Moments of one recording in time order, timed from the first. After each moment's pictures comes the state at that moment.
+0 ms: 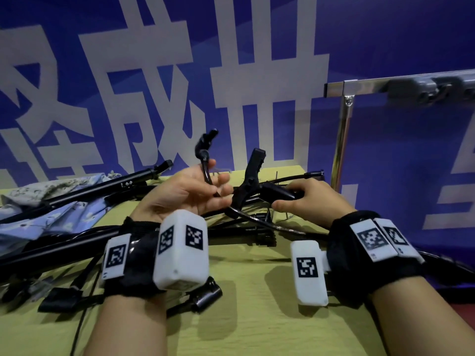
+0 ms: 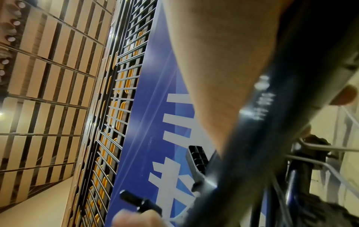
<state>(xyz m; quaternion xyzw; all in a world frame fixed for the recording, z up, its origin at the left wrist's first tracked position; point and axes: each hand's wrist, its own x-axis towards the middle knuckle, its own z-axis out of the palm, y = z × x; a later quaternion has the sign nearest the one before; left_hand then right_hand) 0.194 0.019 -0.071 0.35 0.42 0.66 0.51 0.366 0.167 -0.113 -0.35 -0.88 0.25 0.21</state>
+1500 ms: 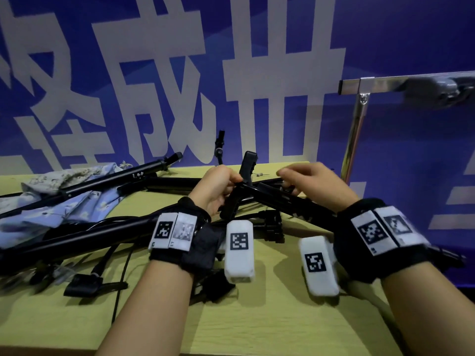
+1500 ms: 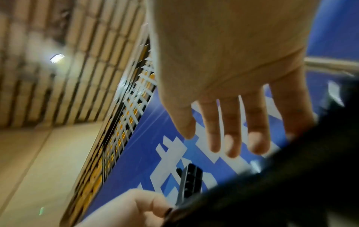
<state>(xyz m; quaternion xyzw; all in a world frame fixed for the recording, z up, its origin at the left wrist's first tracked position) 0.200 0.062 -0.086 0.28 0.67 0.61 0.32 0.358 0.156 -0.087 -0.27 -0.84 0.38 0.26</state>
